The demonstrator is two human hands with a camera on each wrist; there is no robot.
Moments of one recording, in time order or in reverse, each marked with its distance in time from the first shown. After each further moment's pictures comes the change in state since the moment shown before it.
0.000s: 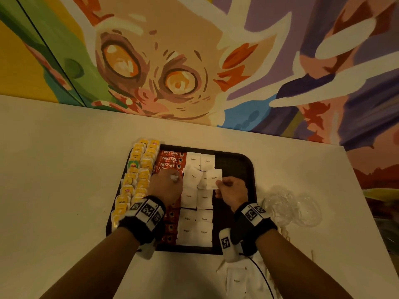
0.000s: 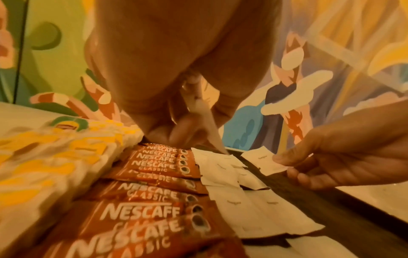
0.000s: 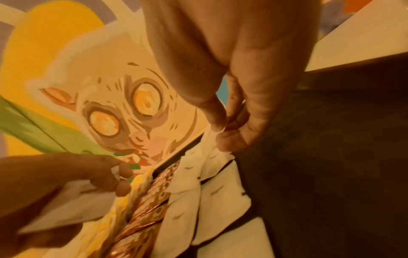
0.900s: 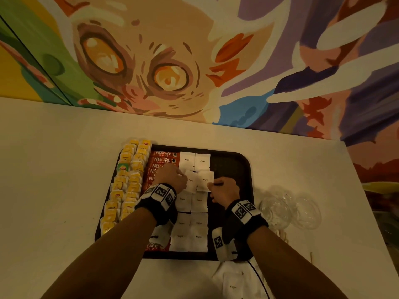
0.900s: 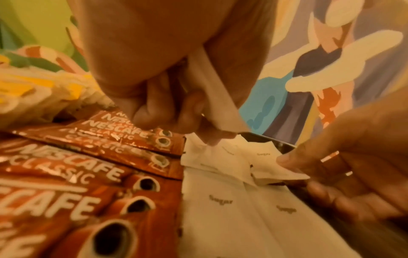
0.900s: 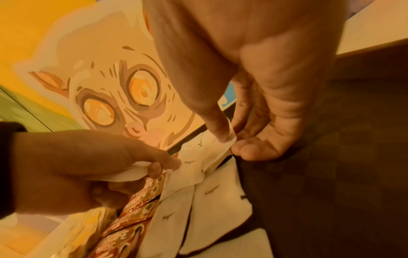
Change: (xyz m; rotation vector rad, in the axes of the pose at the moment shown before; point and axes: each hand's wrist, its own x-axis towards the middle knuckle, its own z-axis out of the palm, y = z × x) left_hand 0.050 0.016 0.032 -0.019 -0.166 -0.223; right_hand 0.016 -0.001 0.005 -0.145 -0.060 0.039
